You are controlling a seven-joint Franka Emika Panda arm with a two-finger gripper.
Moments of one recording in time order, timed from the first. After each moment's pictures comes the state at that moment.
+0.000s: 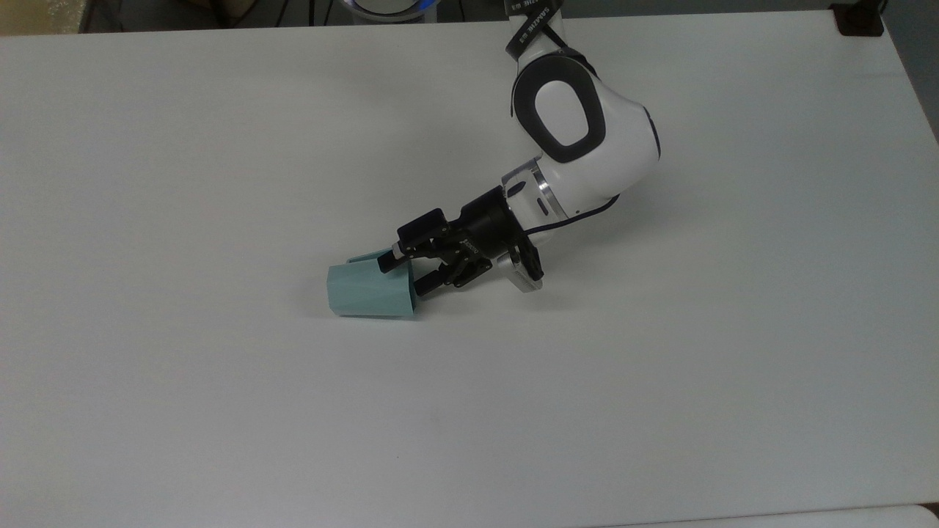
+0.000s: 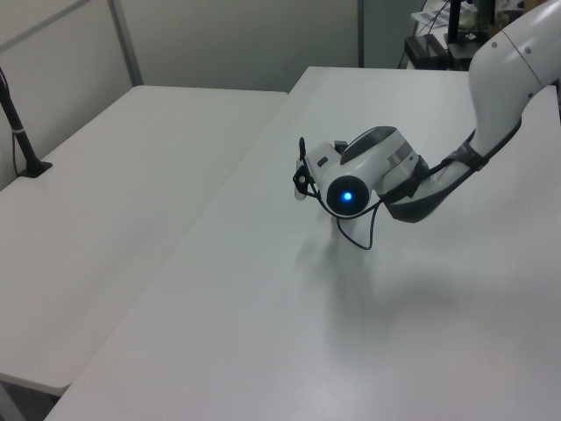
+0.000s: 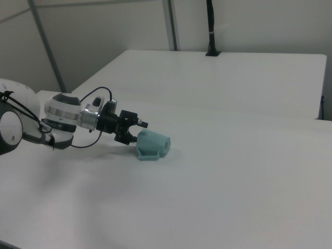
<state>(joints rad) 0.67 0.67 -0.17 -1.57 -1.13 1.88 0.76</state>
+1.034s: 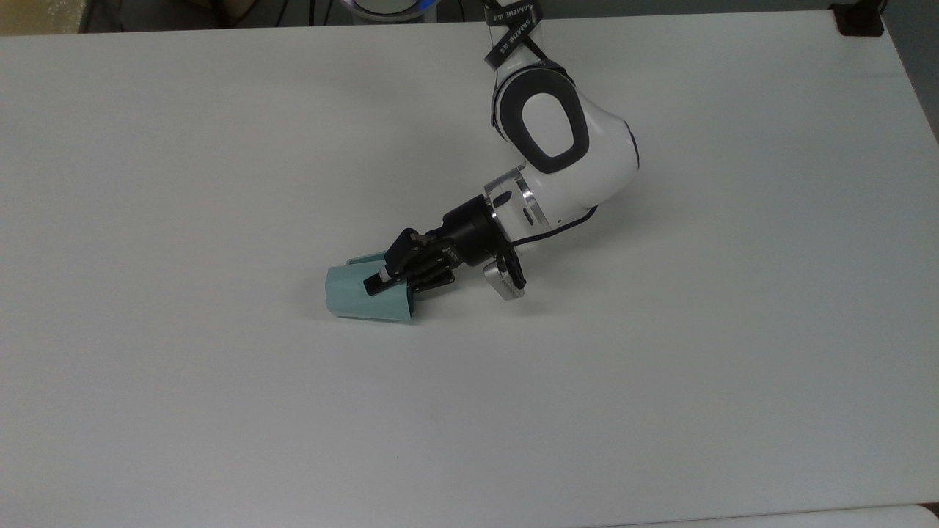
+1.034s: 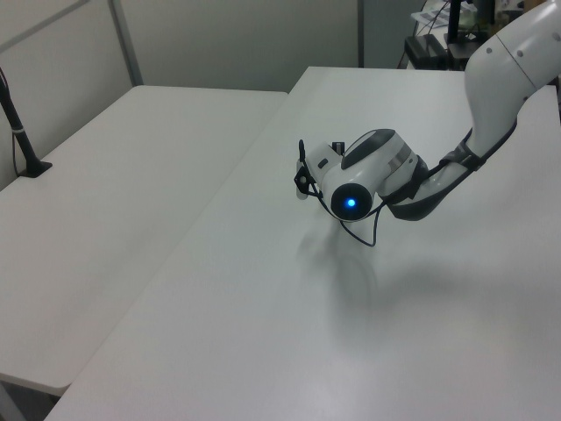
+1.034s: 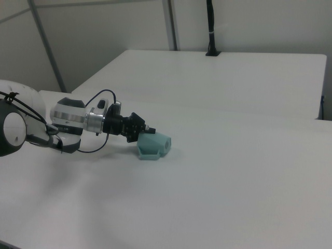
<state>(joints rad) 0.65 0.68 -0.16 -1.59 -1.24 1.88 0.76</state>
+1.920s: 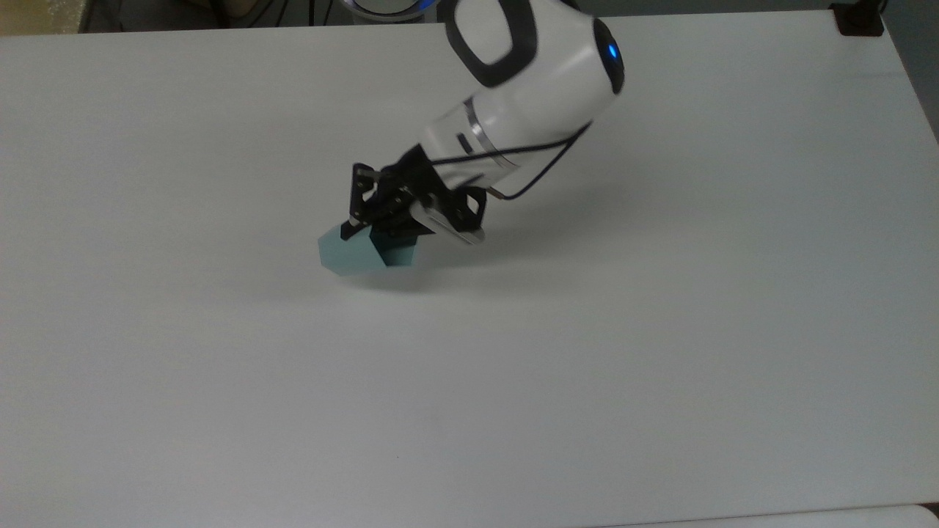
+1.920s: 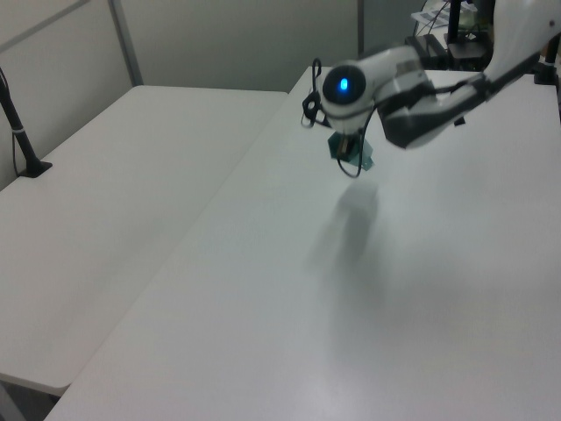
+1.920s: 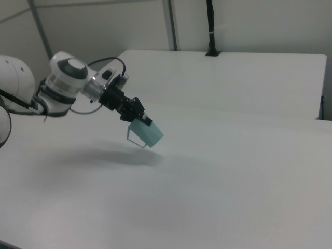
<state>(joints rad) 0.56 0.43 -0.16 -1.61 -0.83 1.87 0.65</state>
